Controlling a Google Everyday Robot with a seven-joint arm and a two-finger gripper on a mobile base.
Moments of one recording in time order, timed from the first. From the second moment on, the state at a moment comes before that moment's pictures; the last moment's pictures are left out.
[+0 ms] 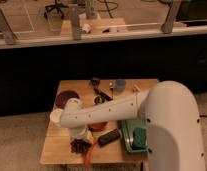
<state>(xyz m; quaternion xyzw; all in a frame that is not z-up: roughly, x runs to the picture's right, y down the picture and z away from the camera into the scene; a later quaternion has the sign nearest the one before) -0.115 0.283 0.782 -0.30 -0.24 -0.60 0.70</state>
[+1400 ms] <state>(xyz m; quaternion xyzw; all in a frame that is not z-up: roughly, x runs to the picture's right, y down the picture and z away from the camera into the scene) -0.103 0.231 0.757 -0.26 -0.35 -0.43 0.79</state>
